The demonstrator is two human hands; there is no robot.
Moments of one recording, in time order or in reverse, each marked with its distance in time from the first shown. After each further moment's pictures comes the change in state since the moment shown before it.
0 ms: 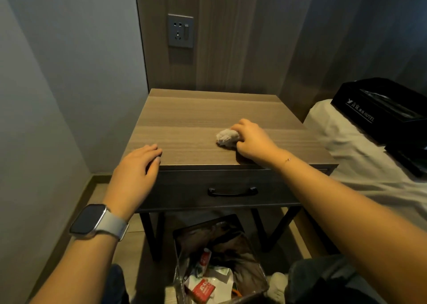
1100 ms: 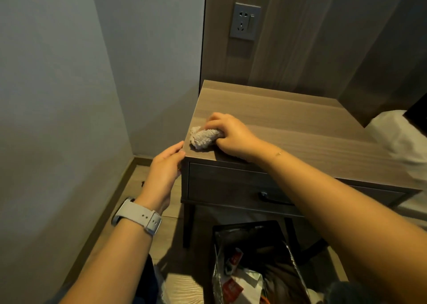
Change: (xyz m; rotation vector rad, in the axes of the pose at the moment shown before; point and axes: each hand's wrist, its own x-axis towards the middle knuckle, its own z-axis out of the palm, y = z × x) left_hand -0.007 -0.037 -0.018 -1.019 0.048 -0.705; right_hand 0.053 -0.138 0.059 0.163 -0.184 -0.420
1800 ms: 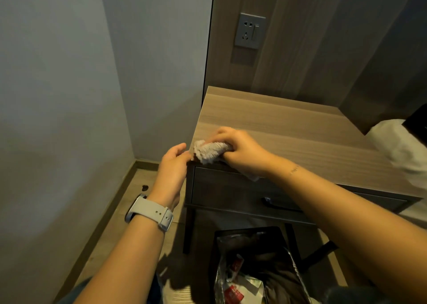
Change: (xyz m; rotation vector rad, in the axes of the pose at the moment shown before) left_hand 0.008 0.002 0.004 0.003 0.047 -0.001; right_hand -0.023 -0.017 -0.001 0.125 -0.034 -0.024
